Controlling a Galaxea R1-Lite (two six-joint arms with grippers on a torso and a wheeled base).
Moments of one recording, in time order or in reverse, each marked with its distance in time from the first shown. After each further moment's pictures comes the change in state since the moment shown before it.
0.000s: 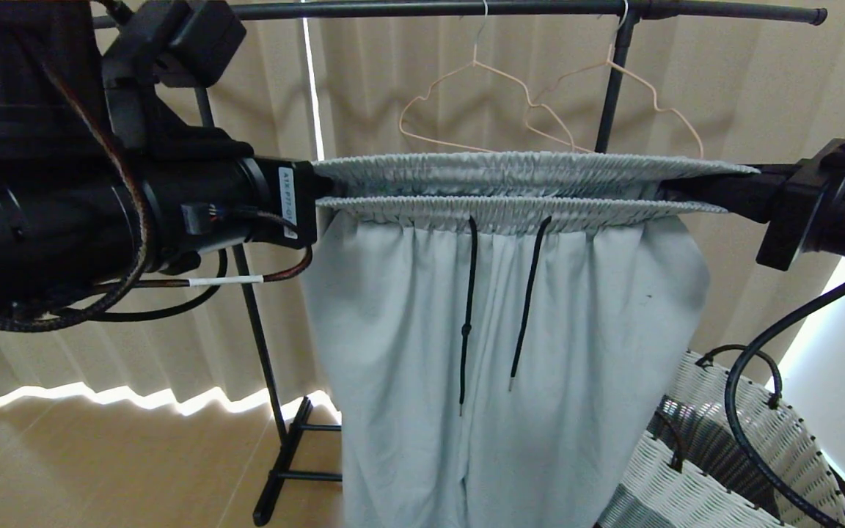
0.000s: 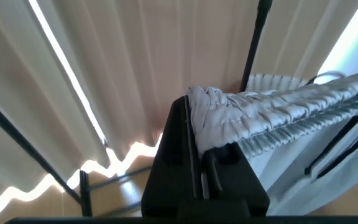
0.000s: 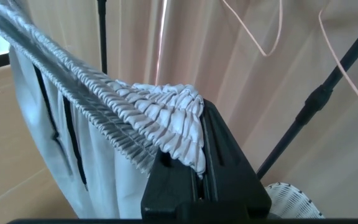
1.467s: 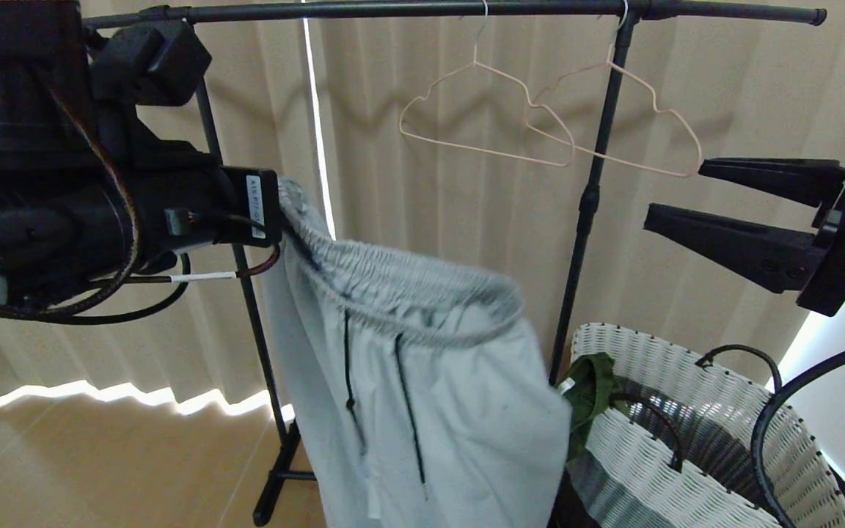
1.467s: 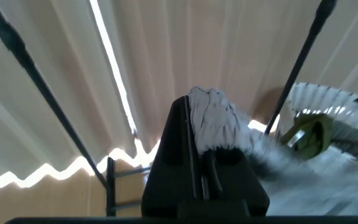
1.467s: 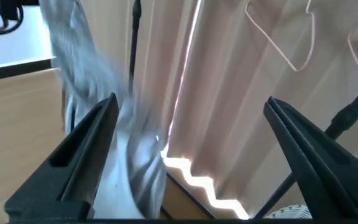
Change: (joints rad) left arm 0.088 -0.002 0.042 0.006 0.070 0.003; right arm 0.085 -0.089 0.124 -0.095 0.049 -0.001
